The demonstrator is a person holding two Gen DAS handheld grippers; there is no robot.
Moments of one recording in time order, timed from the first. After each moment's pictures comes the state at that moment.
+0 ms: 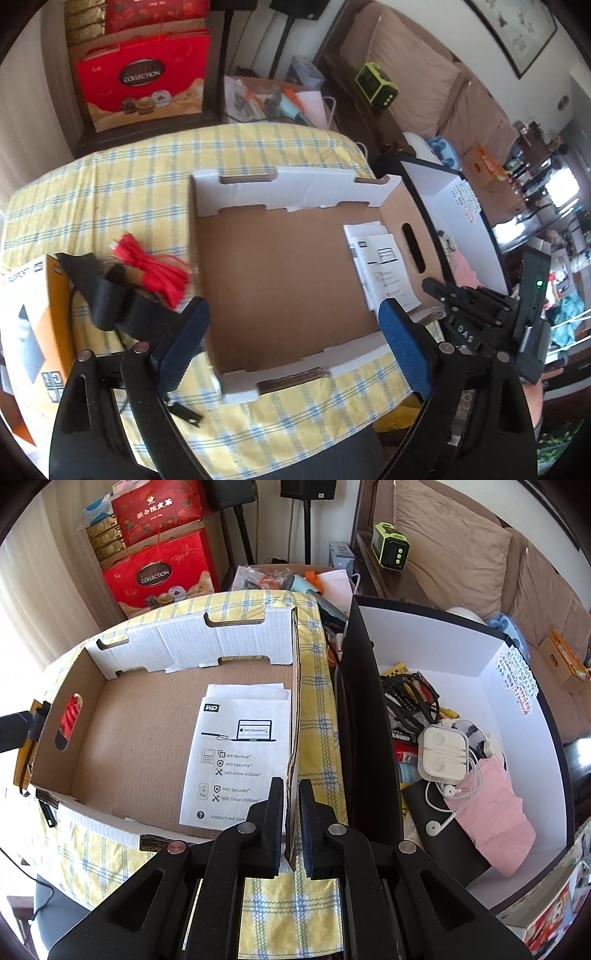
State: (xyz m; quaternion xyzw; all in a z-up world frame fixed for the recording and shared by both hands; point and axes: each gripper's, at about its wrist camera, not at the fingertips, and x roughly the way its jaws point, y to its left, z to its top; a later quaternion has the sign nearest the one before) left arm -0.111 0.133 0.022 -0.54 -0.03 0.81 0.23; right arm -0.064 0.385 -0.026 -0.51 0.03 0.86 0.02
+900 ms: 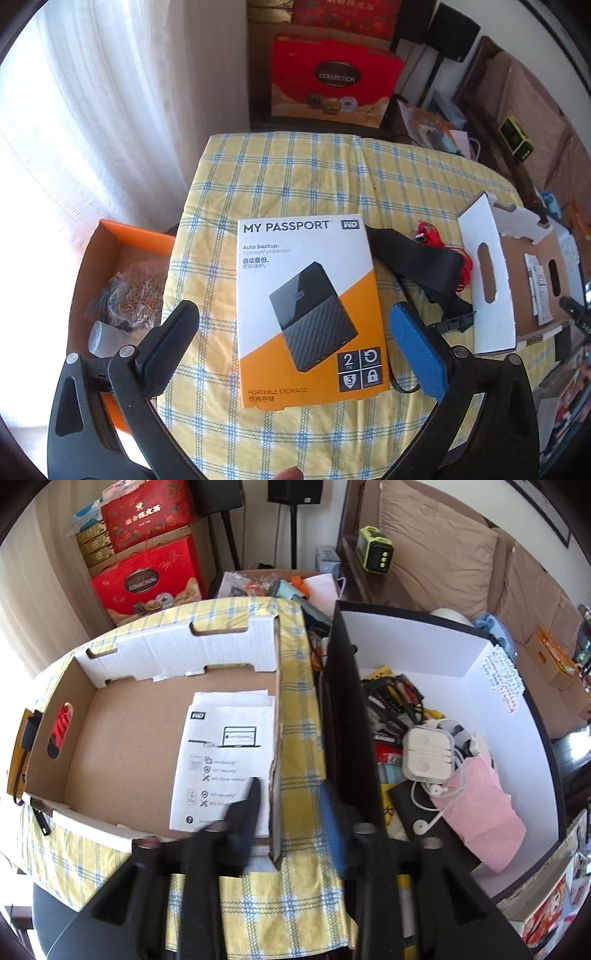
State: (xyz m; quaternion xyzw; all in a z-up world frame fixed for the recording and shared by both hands) left arm -0.110 -0.094 -0.013 -0.53 -0.04 0.84 0.03; right arm -0.059 0.391 -0.020 -0.50 0.02 0.86 0.05
